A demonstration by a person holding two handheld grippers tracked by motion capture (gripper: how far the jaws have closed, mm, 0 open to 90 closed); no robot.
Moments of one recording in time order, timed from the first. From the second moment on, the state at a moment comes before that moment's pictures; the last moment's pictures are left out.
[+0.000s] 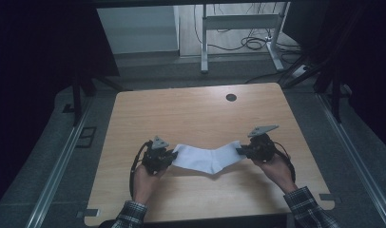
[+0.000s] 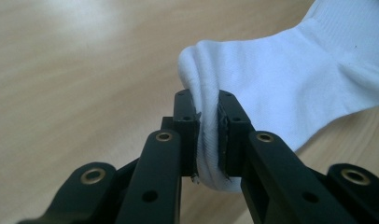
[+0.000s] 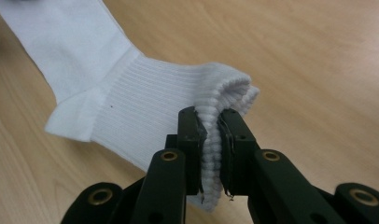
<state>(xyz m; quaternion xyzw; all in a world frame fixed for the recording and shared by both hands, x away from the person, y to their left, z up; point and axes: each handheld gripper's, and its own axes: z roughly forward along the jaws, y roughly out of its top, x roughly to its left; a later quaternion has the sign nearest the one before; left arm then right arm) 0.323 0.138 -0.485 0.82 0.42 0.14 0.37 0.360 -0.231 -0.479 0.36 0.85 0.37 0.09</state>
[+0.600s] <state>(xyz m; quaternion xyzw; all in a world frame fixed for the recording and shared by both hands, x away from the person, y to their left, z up) 0.395 0.122 -0.477 0.81 0.44 0.18 0.35 0.426 -0.231 -0.474 0.39 0.83 0.37 0.11</state>
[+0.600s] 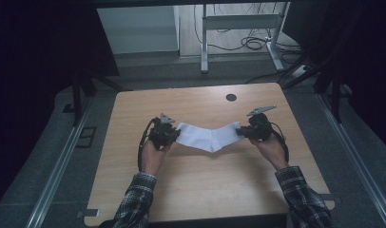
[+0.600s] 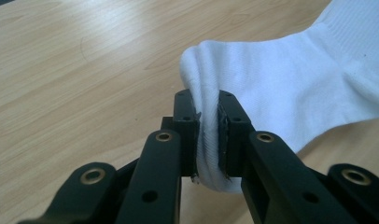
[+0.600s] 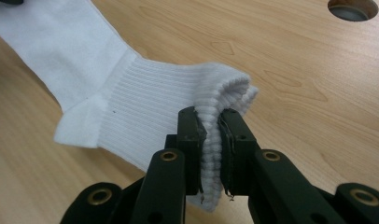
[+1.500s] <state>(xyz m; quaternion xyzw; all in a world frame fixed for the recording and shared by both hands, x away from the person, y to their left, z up) 0.415 0.124 -0.527 0.79 0.49 0.17 0.33 0.446 -0.230 -0.523 0.42 0.83 0.35 0.11</state>
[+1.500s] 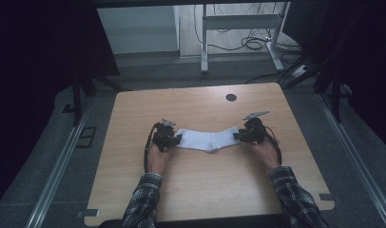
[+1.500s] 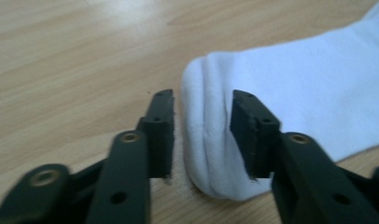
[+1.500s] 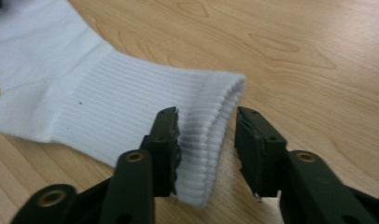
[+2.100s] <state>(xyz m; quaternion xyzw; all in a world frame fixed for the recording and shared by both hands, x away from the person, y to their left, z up) 0.403 0.127 -0.516 0.78 0.48 0.15 0.37 0.434 -0.235 -0.508 0.43 0.82 0.35 0.12</state>
